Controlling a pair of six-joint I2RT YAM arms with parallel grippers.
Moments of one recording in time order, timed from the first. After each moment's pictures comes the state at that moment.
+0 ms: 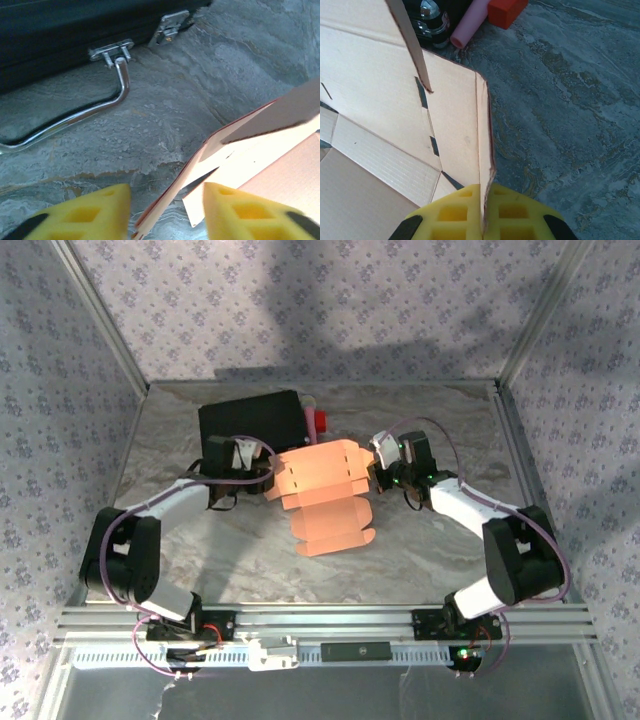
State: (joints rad) left arm -0.30 1.49 0.80 -0.13 0.35 -0.23; right arm 0.35 1.49 0.81 -0.01 -0.28 -0.15
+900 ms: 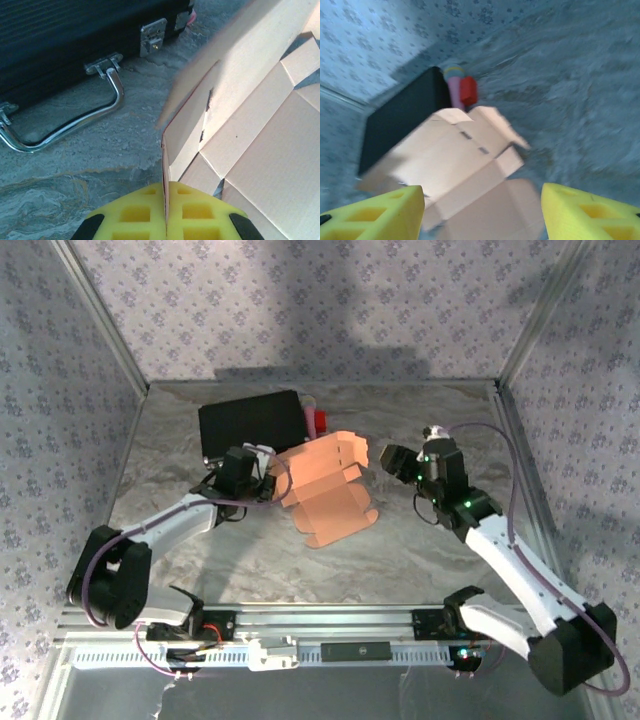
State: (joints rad) left arm -0.50 1.37 0.73 -0.11 0.02 -0.19; right arm 0.47 0.99 0.83 -0.31 0.08 0.78
